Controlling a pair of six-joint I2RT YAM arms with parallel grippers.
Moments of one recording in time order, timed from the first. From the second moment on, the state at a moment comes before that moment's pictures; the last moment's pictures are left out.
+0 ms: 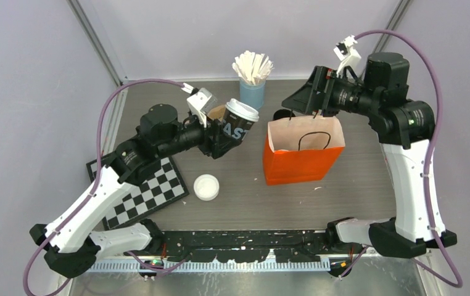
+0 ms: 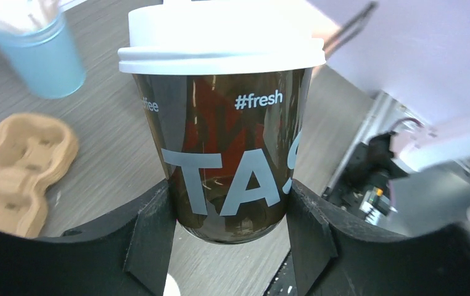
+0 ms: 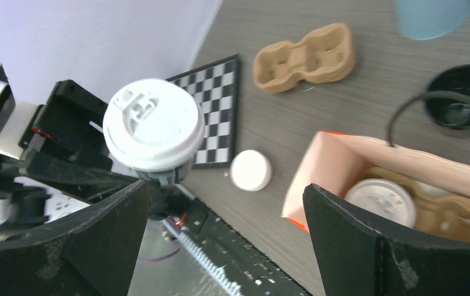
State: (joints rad) left arm -0.78 1.08 1.35 -0.54 0.15 -0.21; right arm 0.25 1.26 1.94 -1.08 -0.50 0.42
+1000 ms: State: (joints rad) left arm -0.78 1.15 1.41 -0.63 0.64 0.15; right arm 0.42 1.41 1.94 -1.31 -0.81 0.44
